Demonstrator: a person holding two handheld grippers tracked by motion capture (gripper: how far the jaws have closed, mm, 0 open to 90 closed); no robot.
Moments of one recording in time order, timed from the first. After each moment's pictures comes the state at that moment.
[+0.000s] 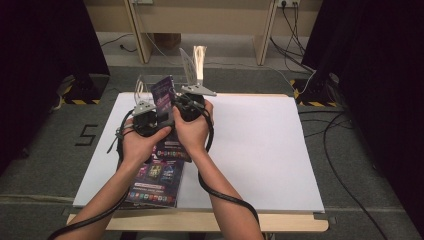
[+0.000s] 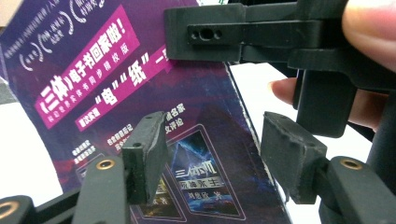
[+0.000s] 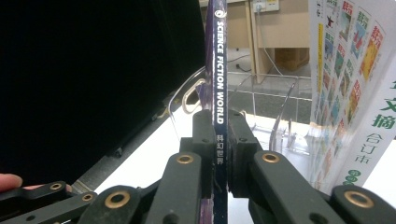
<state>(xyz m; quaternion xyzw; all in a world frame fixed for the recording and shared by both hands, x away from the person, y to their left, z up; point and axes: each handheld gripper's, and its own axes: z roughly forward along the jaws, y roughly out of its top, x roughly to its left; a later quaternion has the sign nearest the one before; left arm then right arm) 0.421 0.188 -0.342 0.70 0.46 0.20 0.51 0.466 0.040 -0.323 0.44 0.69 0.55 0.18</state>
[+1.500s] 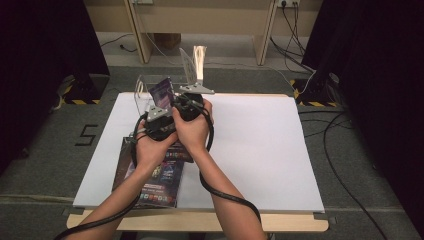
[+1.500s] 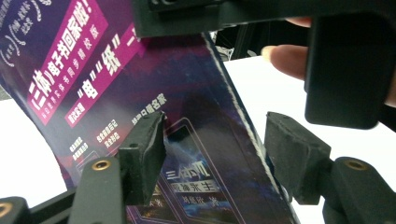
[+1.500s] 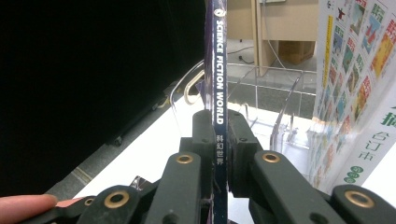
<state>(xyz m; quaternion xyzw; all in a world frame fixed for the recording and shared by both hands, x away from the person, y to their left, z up) 0.422 0.162 -0.361 0.69 0.48 0.23 0.49 0.466 0.041 -0.322 0.43 0.70 0.53 0.17</state>
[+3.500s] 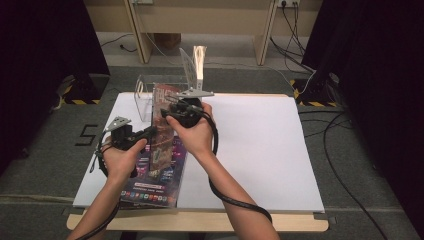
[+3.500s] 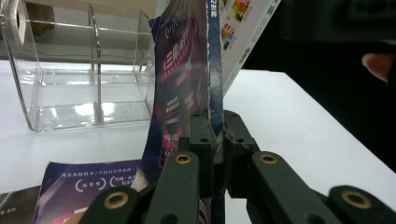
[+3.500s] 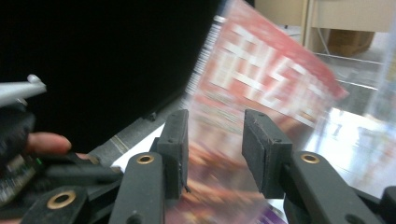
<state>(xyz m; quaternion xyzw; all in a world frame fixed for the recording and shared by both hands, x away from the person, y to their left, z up) 0.393 0.243 -0.374 0.64 0.52 0.19 0.54 0.447 0.031 -0.317 0.37 0.75 0.53 0.12</state>
